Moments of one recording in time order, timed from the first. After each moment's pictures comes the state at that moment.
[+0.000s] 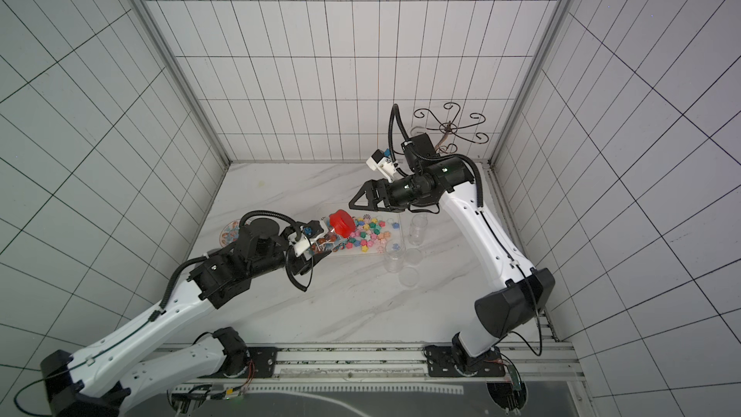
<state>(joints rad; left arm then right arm) -0.73 0.94 0.85 -0.41 0.10 0.39 0.45 1.62 1.82 -1.16 -0.83 0.22</state>
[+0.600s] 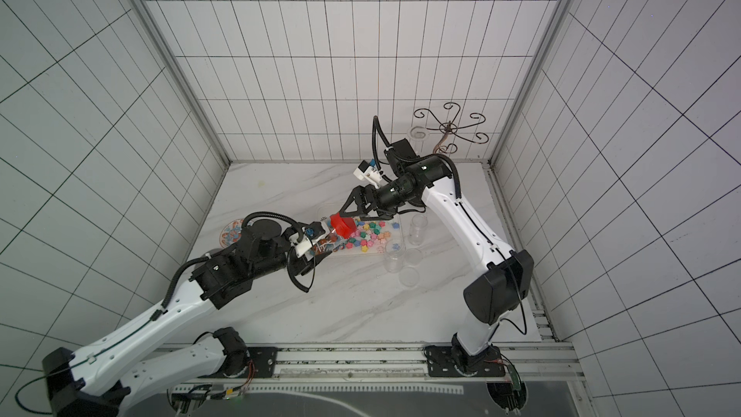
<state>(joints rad) -0.73 0.94 0.84 -0.40 0.09 0.39 0.52 1.70 1.83 -1.19 -0.87 0.25</state>
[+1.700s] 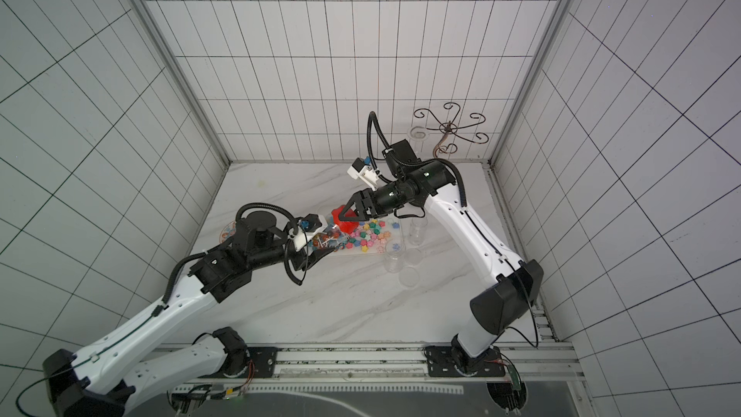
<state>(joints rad) -0.64 0.98 0.89 -0.37 0.34 0.36 0.56 1.60 1.76 -1.08 -0.85 0.11</state>
